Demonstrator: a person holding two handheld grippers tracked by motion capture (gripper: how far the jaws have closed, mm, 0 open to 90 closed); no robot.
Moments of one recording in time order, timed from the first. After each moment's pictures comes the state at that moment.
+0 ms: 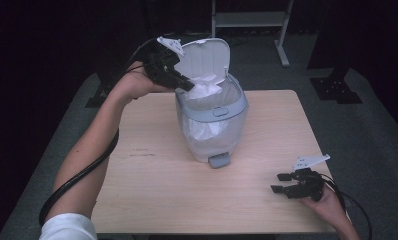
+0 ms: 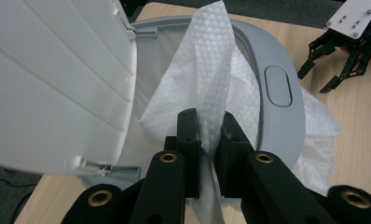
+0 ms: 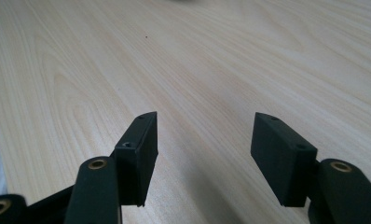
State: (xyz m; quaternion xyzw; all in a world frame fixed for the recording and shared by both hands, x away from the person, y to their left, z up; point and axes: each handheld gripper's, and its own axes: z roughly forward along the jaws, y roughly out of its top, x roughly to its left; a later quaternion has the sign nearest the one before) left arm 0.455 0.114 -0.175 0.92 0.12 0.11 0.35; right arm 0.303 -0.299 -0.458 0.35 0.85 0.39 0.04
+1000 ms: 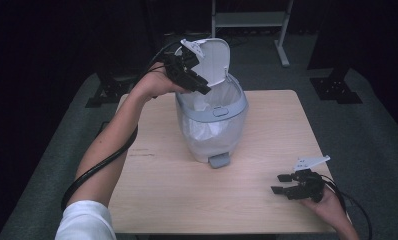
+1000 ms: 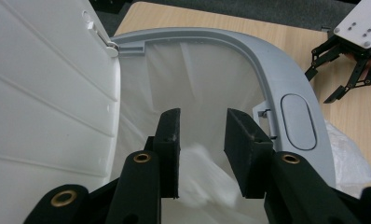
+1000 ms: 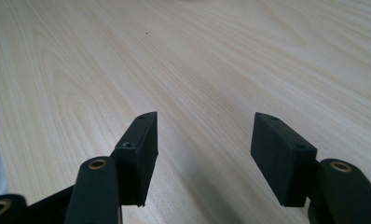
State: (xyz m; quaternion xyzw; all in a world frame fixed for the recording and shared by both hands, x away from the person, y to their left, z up) left arm 0.475 0.080 -0.192 0.93 0.12 0.09 0.35; right arm 0.301 -0.299 -0.459 0.35 0.85 0.39 0.04
